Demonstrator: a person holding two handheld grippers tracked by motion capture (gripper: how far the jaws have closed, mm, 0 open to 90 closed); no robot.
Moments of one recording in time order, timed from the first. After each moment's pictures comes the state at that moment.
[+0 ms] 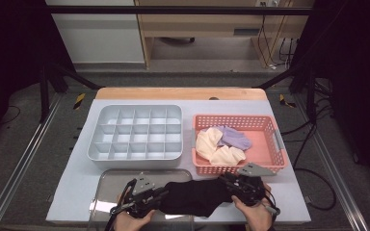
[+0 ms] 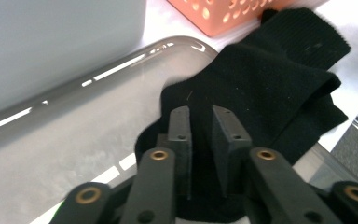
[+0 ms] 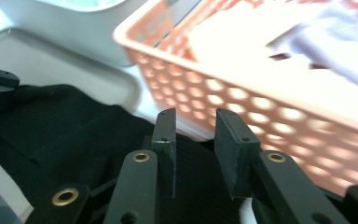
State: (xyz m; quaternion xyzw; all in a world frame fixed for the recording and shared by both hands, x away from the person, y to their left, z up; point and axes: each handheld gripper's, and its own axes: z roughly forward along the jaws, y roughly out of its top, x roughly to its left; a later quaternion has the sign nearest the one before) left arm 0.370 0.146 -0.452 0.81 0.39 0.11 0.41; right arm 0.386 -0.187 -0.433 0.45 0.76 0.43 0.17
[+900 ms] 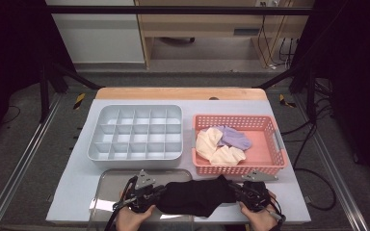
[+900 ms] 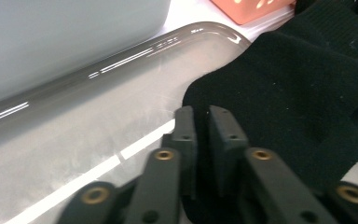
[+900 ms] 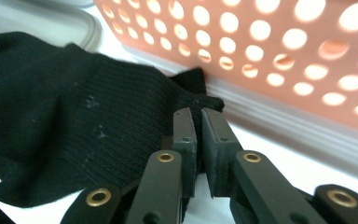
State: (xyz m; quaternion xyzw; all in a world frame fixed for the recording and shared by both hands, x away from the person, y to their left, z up) left arm 0.385 0.145 -0.468 0.81 0.41 0.11 0.39; right arm 0.380 -0.201 -0.464 0.50 0.77 0.36 0.14
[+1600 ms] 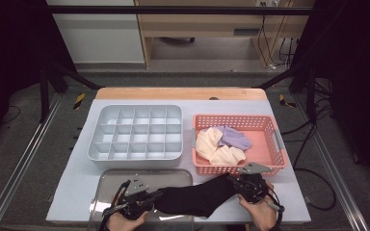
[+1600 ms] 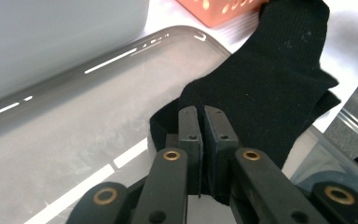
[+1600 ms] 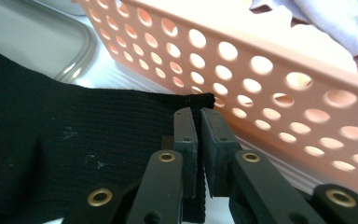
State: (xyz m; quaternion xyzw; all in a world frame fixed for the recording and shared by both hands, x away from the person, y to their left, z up) left arm 0.366 0.159 -0.454 0.82 0.39 0.09 0.40; right arm 0.400 -0.195 -0.452 0.46 0.80 0.35 0.17
